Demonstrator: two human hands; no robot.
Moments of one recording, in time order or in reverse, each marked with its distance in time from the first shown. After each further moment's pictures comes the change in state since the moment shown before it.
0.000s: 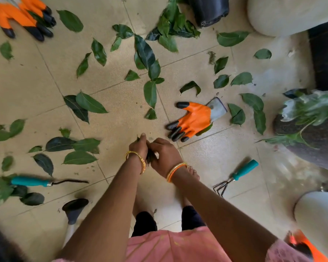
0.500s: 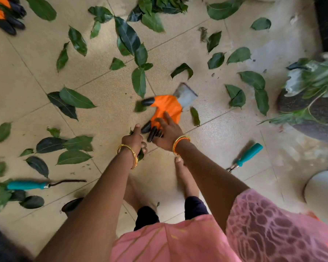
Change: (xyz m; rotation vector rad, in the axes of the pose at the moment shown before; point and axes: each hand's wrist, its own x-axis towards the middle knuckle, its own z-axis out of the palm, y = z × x) left_hand 0.014 -0.007 0.004 0.059 -0.053 0.015; right_hand 0.032 0.081 0.012 -0.141 -0.238 0.447
